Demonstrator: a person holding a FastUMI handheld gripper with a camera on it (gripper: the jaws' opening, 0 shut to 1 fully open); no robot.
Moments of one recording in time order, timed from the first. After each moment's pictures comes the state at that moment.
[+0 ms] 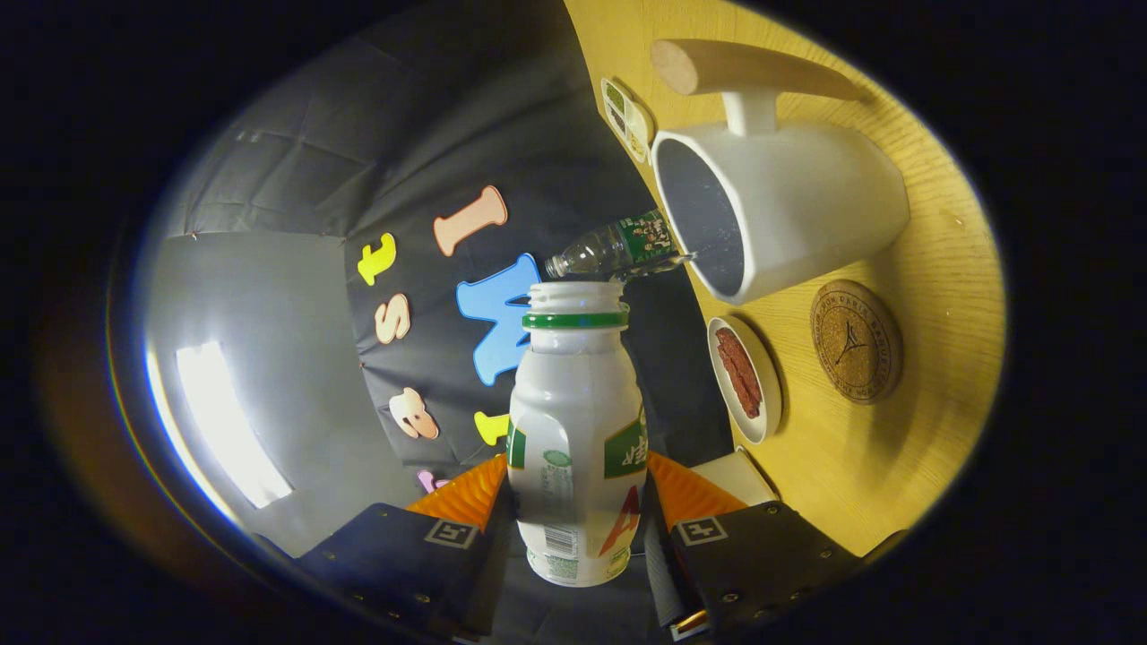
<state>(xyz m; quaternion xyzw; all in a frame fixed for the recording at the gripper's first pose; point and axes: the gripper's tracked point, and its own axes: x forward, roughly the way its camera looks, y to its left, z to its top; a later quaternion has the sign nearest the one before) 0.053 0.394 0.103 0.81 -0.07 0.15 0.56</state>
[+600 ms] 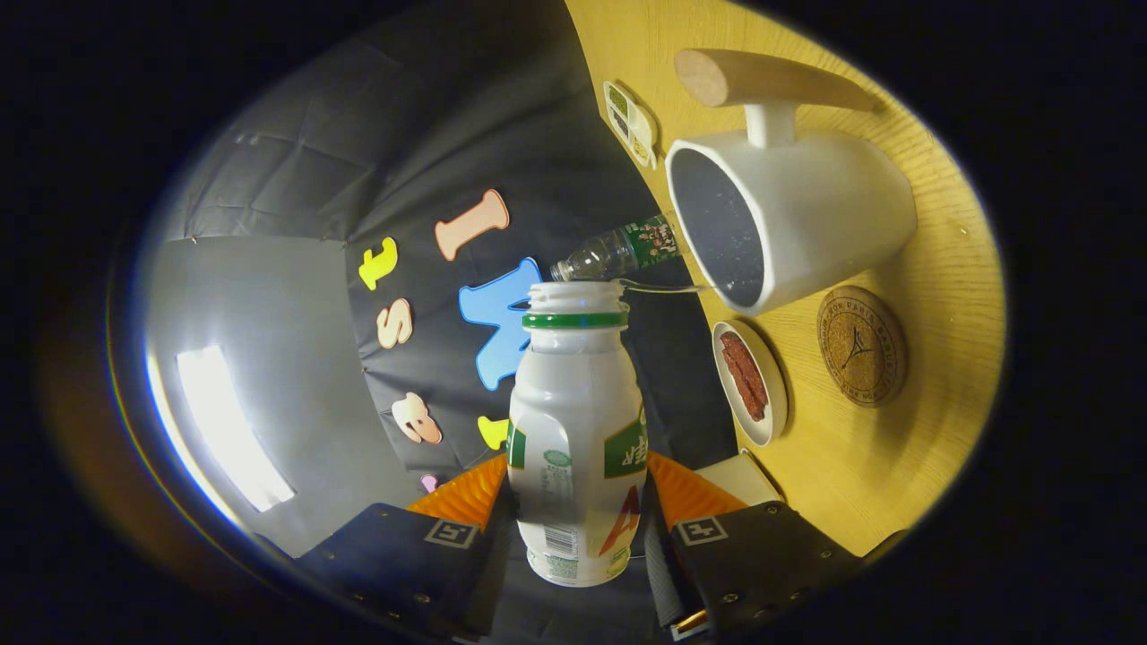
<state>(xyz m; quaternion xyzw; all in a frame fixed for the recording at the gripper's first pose) 0.048 0.392 0.100 0.82 -0.08 0.15 0.55</state>
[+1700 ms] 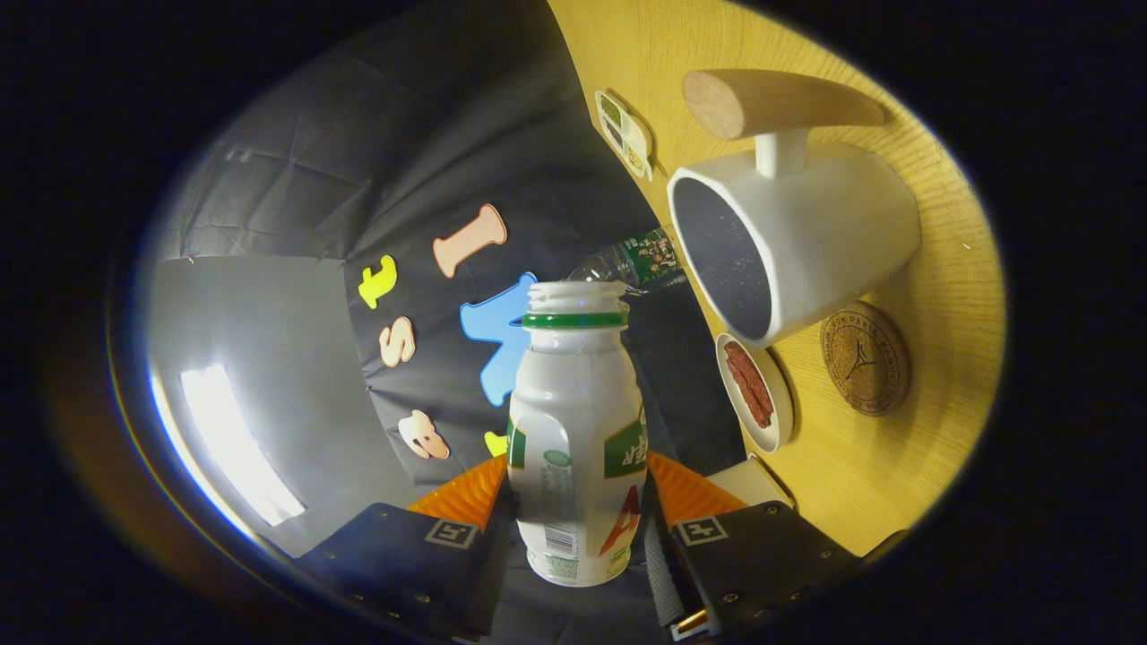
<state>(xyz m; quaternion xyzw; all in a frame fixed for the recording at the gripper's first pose) 0.050 0.376 0.095 0.83 -0.09 0.14 0.53</state>
